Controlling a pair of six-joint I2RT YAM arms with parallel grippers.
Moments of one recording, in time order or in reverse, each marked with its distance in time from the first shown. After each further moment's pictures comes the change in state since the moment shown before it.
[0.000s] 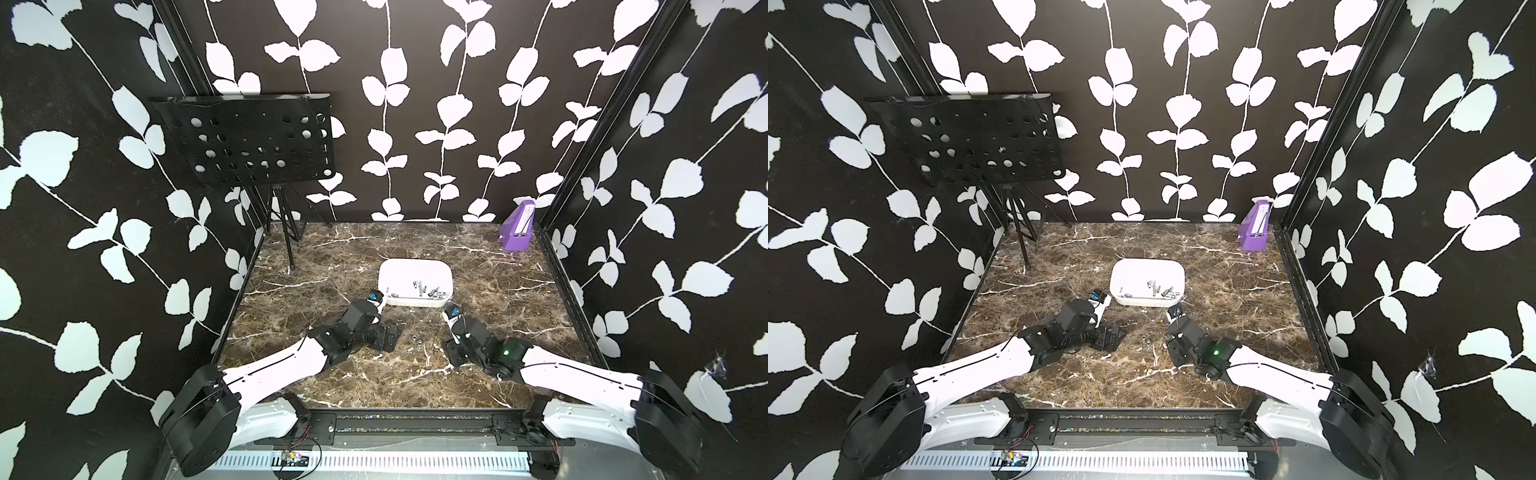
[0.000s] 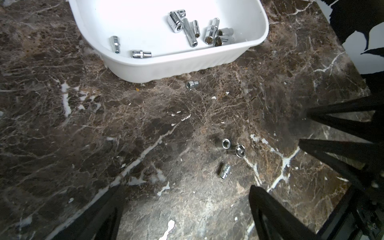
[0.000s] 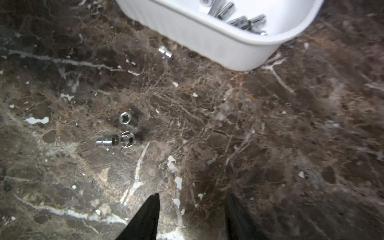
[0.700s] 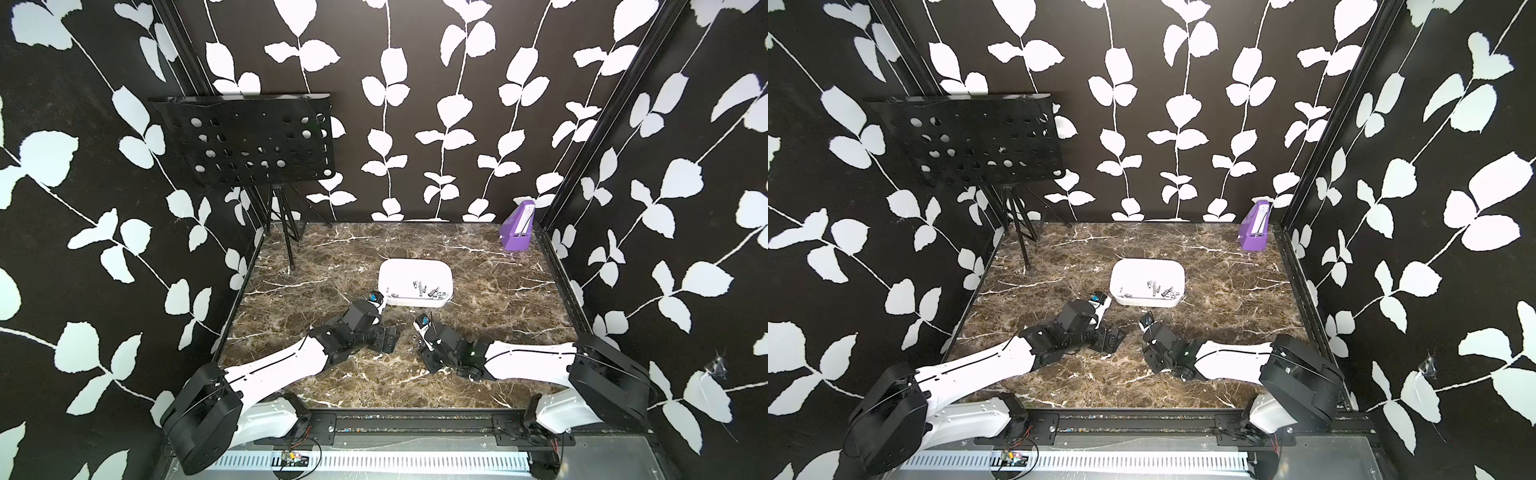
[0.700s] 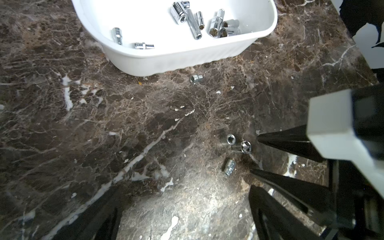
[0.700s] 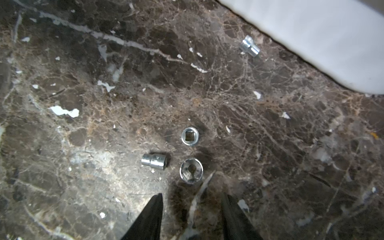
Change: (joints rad) left arm 0.000 0.003 0.000 -0.018 -0.006 0.003; right arm 0.109 0.313 0.056 0.231 -0.042 -0.035
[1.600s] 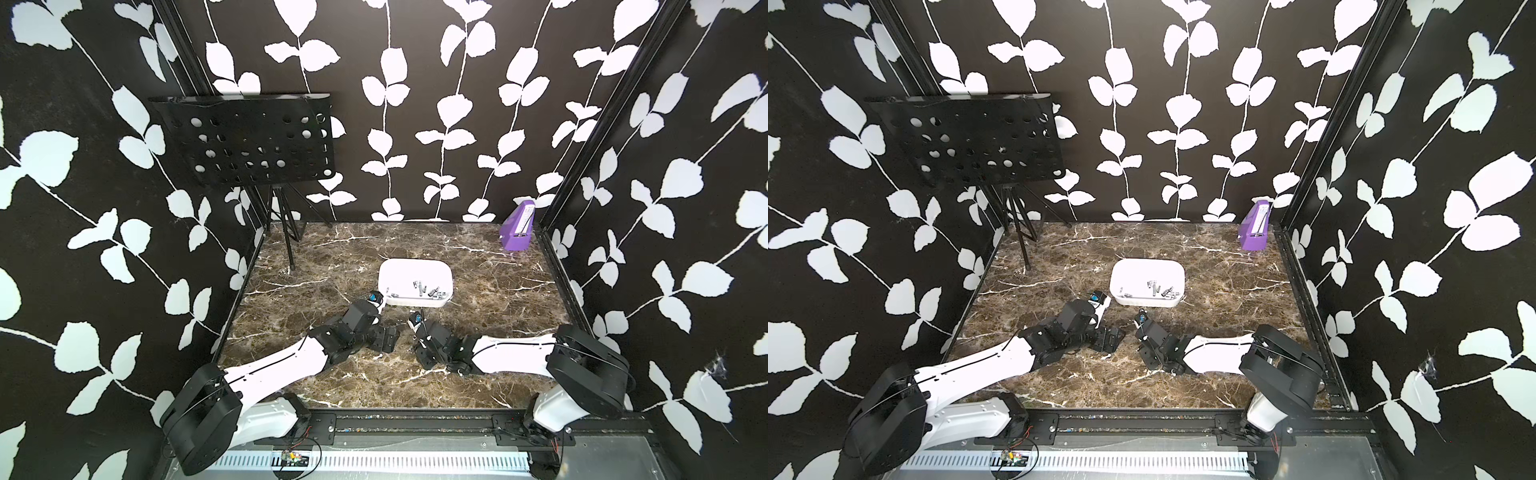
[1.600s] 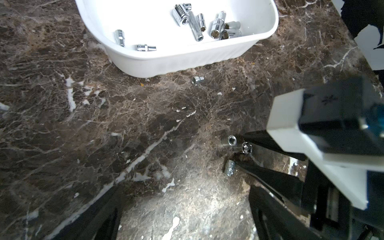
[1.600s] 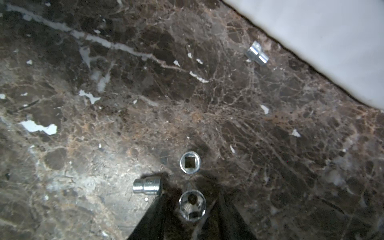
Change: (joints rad) left arm 0.000 -0.001 0.000 0.000 -0.008 0.000; right arm 0.000 0.113 0.076 0.005 0.027 -0.010
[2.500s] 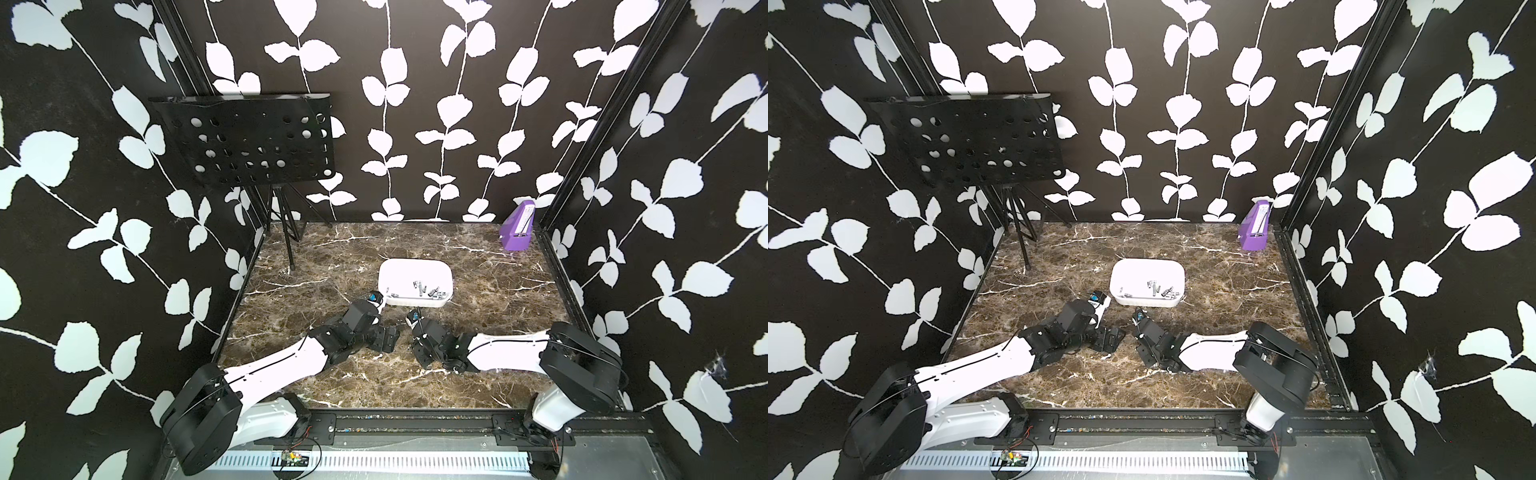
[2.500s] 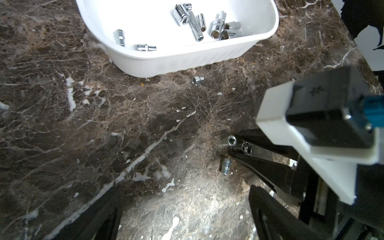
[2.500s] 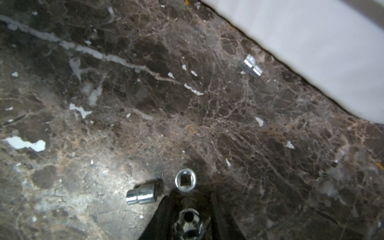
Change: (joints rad) left arm 0.000 0.000 0.000 0.000 0.000 -0.004; right arm 0.000 0.041 0.039 -0.005 0.036 0.000
